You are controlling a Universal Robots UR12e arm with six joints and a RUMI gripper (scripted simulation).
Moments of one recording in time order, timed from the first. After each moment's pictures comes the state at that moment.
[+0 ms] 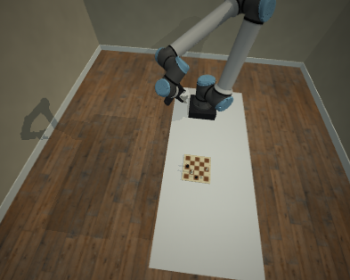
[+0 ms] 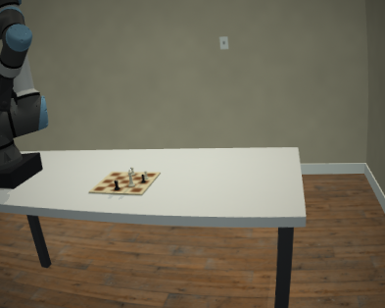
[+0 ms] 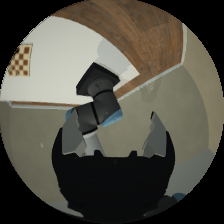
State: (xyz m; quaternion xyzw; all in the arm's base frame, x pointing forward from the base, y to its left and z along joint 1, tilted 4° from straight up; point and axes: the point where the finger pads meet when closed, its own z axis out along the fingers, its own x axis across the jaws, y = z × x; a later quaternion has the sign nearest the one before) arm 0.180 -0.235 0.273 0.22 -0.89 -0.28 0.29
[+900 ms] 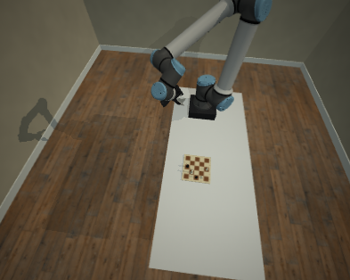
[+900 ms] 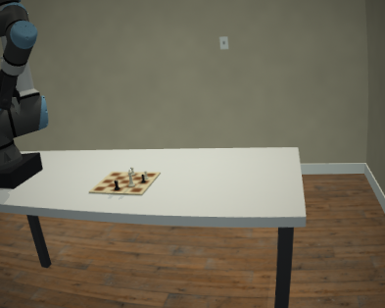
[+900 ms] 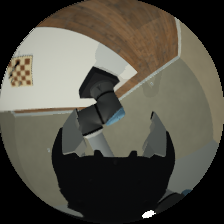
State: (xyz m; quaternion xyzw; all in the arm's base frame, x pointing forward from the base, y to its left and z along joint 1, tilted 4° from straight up) arm 0.204 -0.255 0.282 0.18 -0.89 -0.27 0.31
